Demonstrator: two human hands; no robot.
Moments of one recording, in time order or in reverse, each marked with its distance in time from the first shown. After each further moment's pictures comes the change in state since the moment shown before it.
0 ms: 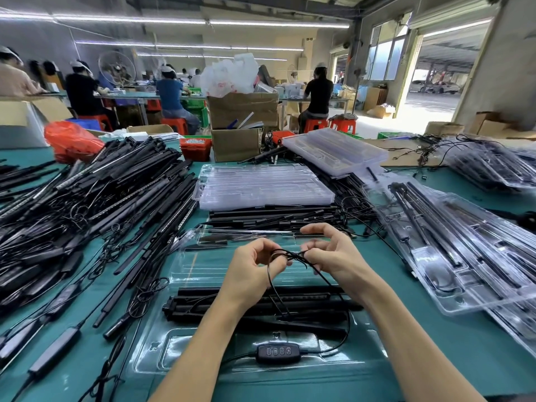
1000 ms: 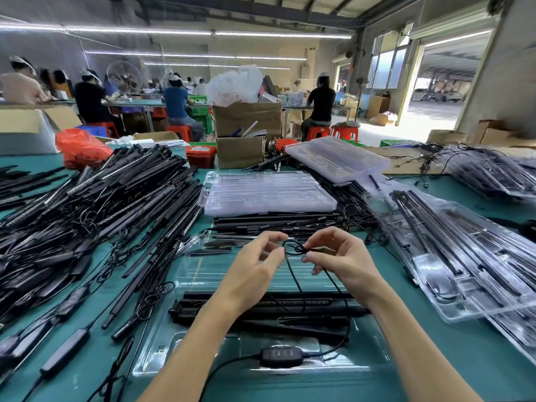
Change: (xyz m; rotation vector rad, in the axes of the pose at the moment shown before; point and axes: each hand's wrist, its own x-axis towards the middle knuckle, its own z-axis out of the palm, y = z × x) left_hand -0.006 0.037 -0.011 0.193 -0.116 -0.058; right_hand -0.007 -0.007 -0.005 0.146 0.029 -0.174
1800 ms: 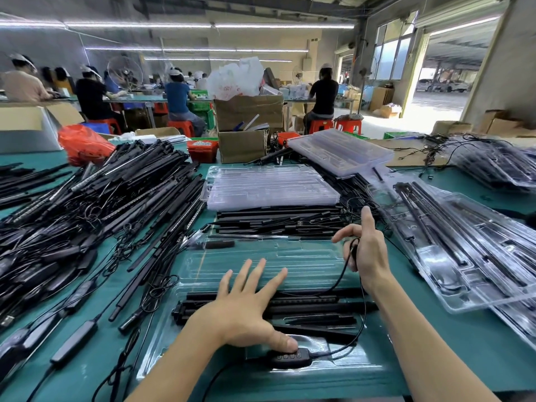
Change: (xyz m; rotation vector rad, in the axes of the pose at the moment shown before) left_hand -0.033 -0.029 -0.013 0.976 -0.602 -0.190; right_hand 0.005 0.001 -0.012 -0.155 0.466 0.119
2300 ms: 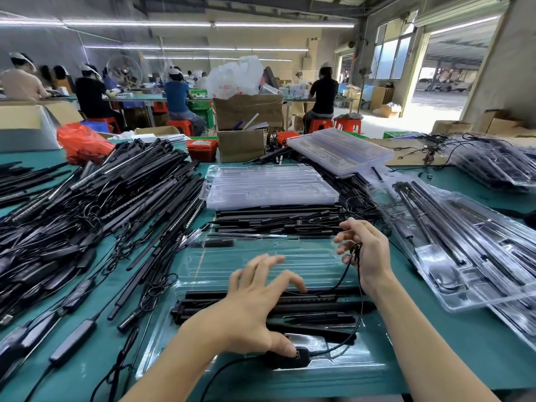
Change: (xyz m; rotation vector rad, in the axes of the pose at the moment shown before) left_hand -0.022 0.018 -0.010 -0.155 0.183 0.228; right_hand 0.003 0.008 -0.006 0.171 -0.005 0.042
